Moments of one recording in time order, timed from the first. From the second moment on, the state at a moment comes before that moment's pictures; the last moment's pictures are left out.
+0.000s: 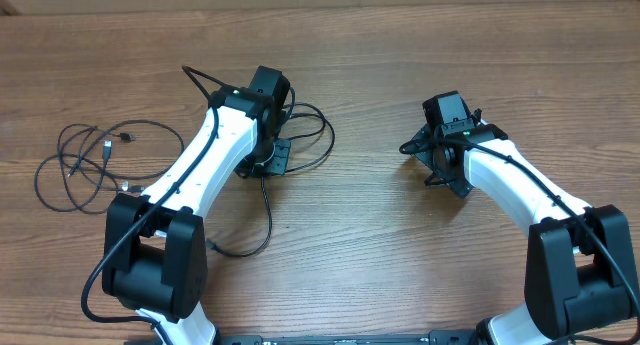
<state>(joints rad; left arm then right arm) -0.33 1.85 1.41 -1.09 -0.05 -0.15 0.24 1.72 1.05 -0.63 0.18 0.98</state>
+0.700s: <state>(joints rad) -0.45 1.85 1.41 -0.98 -0.02 0.14 0.24 1.72 1.05 -0.63 0.18 0.98</state>
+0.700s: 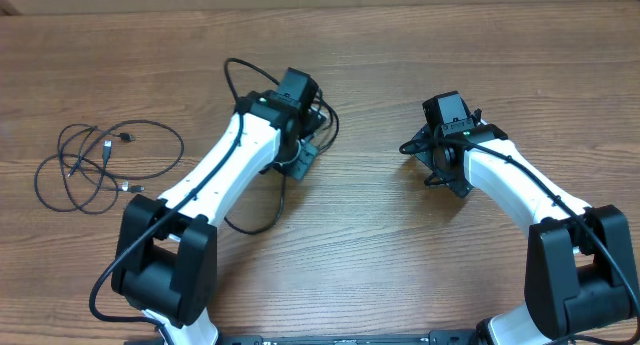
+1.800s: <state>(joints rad) -0.57 1.85 1.42 -1.23 -0.17 -0.17 0.24 1.72 1.05 -0.63 0.18 0.98</state>
